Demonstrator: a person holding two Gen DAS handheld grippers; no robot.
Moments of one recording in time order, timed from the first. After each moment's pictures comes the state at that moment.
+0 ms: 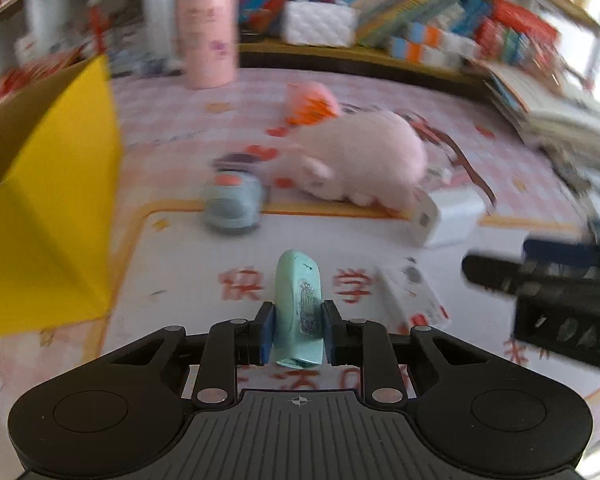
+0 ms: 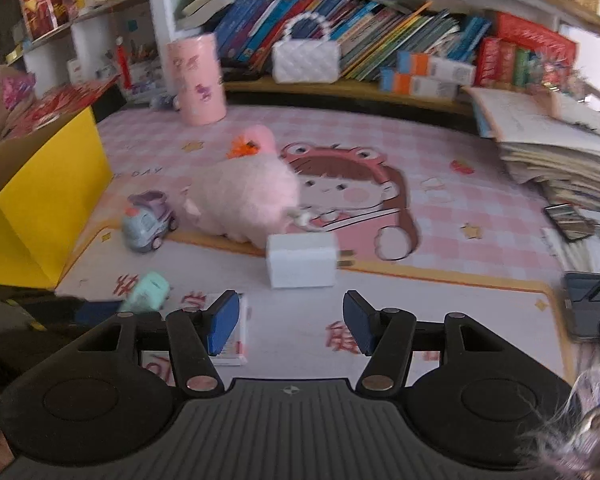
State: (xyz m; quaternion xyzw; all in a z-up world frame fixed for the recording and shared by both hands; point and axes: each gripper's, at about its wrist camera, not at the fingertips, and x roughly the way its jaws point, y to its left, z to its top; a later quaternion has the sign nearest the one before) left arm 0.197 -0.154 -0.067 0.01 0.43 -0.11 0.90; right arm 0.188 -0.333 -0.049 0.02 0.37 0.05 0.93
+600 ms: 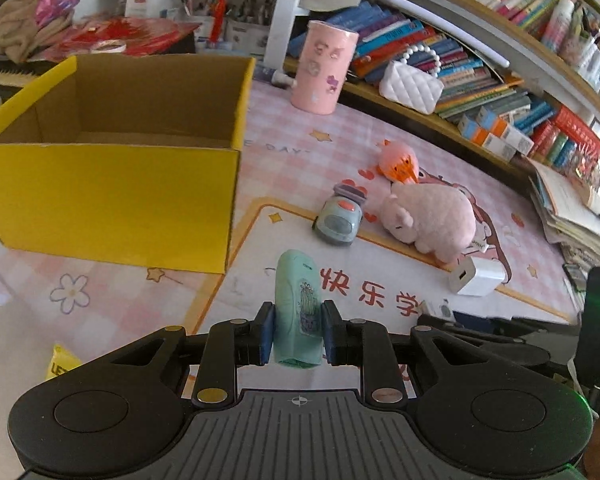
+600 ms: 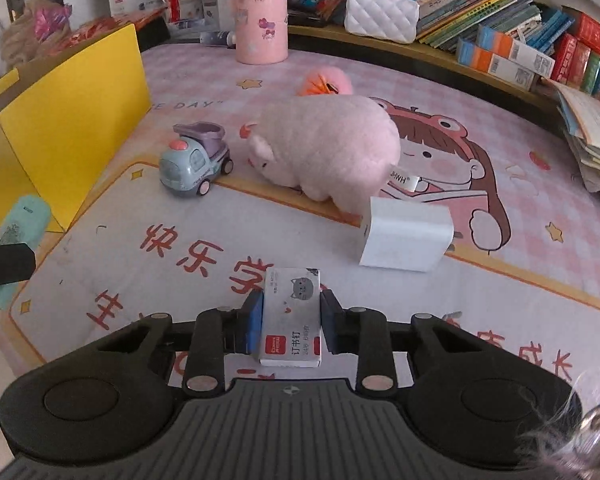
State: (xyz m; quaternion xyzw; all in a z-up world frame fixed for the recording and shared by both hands) left arm 0.158 -0.079 -0.034 -0.12 0.40 -0.04 0.91; right arm 0.219 -0.282 -0.087 -0.04 0.42 0.10 0.90
